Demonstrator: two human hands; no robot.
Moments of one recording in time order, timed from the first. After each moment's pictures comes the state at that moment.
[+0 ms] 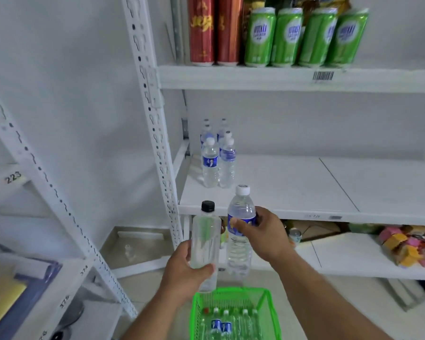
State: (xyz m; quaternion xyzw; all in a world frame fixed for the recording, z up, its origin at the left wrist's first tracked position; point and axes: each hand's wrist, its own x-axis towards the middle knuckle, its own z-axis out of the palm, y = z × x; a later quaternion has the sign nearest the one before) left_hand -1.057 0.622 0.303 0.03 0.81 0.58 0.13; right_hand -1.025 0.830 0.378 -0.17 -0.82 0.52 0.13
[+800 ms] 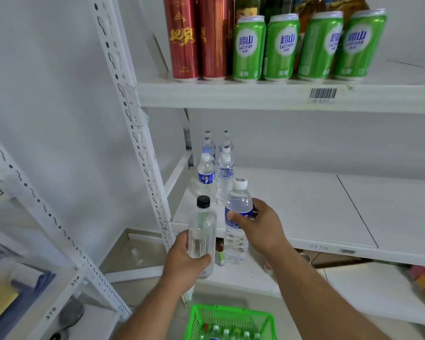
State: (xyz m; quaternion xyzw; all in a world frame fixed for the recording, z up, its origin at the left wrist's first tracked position) left_hand -1.120 0.716 0.337 0.00 0.83 0.56 0.05; right_hand -1.105 0.911 0.411 -0.11 -0.79 0.59 0.11
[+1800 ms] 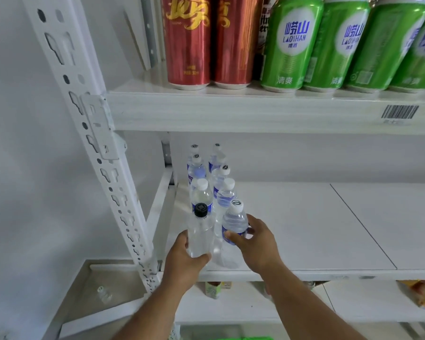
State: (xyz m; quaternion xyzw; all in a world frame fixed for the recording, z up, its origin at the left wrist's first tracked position) left_hand -1.318 0.724 0.294 0.06 0.82 0.55 0.10; right_hand -1.244 0.893 0.367 -0.20 -0.81 0.54 0.14
